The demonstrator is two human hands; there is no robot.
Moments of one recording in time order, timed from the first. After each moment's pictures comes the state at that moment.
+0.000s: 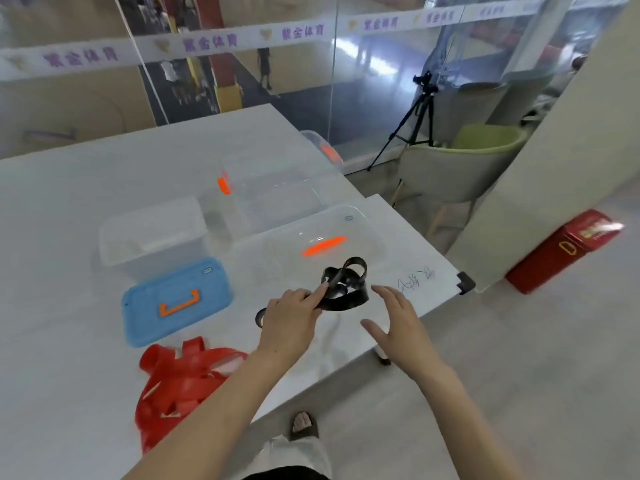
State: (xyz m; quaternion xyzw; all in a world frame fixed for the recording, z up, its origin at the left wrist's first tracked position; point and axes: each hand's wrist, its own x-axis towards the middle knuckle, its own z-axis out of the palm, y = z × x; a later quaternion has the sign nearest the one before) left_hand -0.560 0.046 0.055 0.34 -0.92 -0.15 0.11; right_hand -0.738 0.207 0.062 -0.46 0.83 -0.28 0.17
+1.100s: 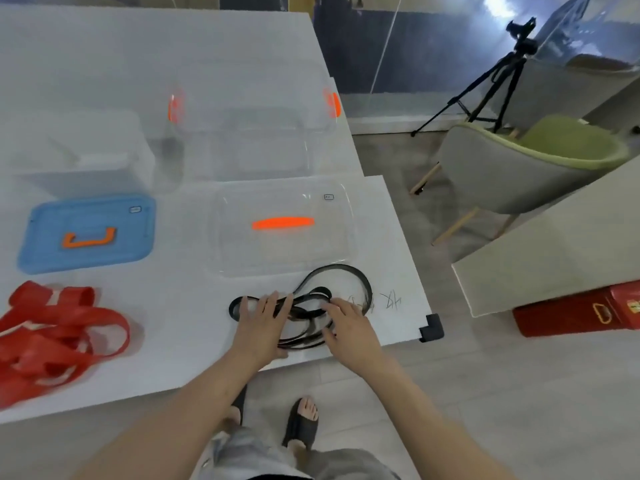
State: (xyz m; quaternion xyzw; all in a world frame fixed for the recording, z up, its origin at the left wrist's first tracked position) left_hand -0.749 0.072 -0.119 0.46 -0.86 -0.14 -0.19; right_hand -0.960 0.152 -0.082 -0.63 0.73 -0.07 0.28
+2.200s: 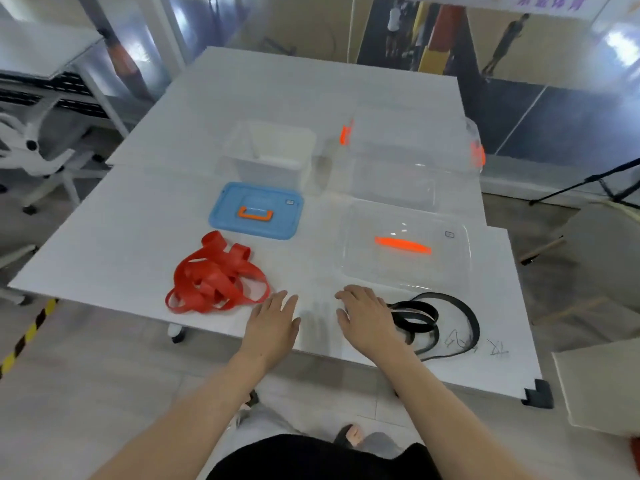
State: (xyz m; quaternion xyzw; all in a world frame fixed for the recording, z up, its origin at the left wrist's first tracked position) left_hand -0.547 0.129 -0.042 0.67 -0.73 -0.13 0.02; right_hand -0.769 0.101 -0.019 -0.78 0.60 -0.05 0.18
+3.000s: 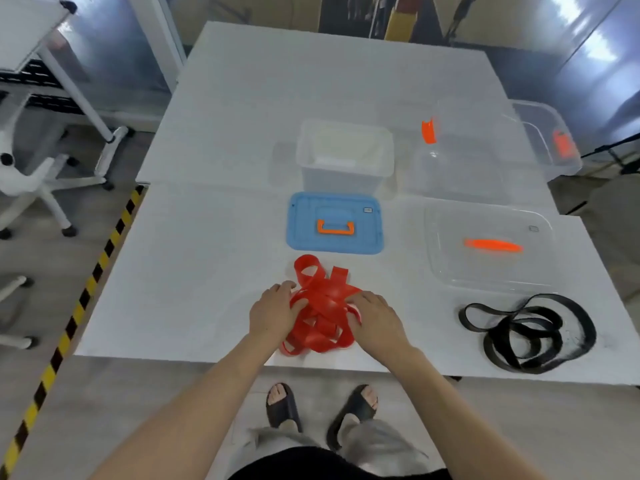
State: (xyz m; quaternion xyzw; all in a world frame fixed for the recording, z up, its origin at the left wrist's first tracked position) left_hand -0.239 -0.012 -0.053 0.68 -0.67 -0.30 0.04; right_hand -0.463 0.034 -0.036 -0.68 0.69 -0.04 0.25
